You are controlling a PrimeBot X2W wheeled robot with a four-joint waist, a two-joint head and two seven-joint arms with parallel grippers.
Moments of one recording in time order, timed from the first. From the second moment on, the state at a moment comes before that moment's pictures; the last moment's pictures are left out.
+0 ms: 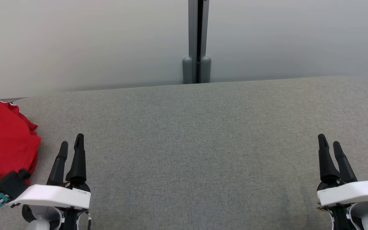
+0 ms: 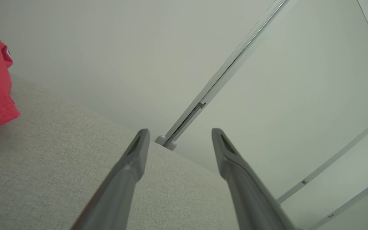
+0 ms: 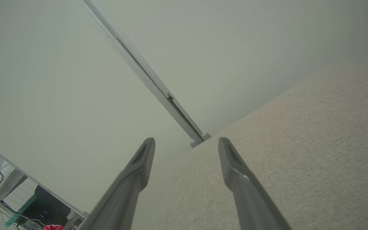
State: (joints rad) left arm -0.09 0.11 -0.01 0.19 -0.85 -0.12 -0.09; right arm -0.09 -0.12 0.03 0.20 0.79 0.13 -0.07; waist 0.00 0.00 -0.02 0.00
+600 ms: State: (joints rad) left arm -0.09 0.11 -0.04 0.24 -0.59 -0.10 -0.14; right arm -0.08 -0.12 0.06 0.22 0.55 0.13 -0.10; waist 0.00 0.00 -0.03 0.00
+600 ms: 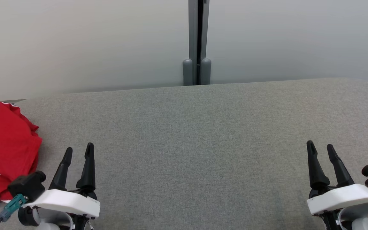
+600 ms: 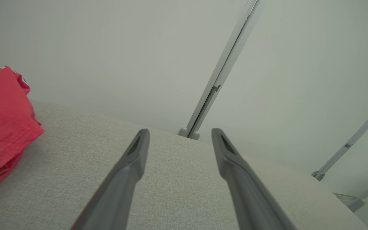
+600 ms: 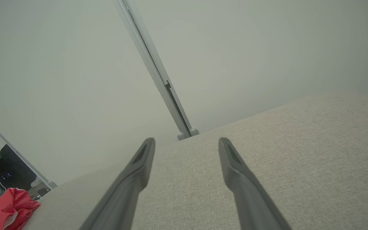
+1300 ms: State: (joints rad) left arm -0.07 0.12 -0.06 0.33 -0.38 -0.08 -0.19; right arm -0.07 -0.12 0.09 0.27 0.35 0.13 -0.11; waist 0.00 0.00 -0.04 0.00
